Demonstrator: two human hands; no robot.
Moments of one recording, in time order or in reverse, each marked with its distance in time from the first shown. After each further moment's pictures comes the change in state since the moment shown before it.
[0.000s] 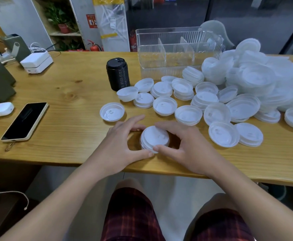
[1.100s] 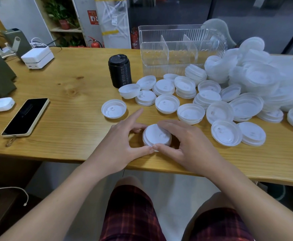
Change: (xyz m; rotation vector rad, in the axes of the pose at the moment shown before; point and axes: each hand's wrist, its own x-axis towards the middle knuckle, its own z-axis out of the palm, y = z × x) left_hand -0.001 -0.006 0.004 -0.053 0.034 0.038; right_hand -0.002 -0.001 0.010 -0.185 0.034 -0.053
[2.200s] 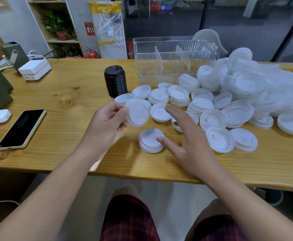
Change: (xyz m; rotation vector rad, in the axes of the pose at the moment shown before) left_hand 0.046 0.005 -0.027 -0.640 0.272 -0.072; right_hand 0.004 0.003 -0.008 0.197 0.245 0.054
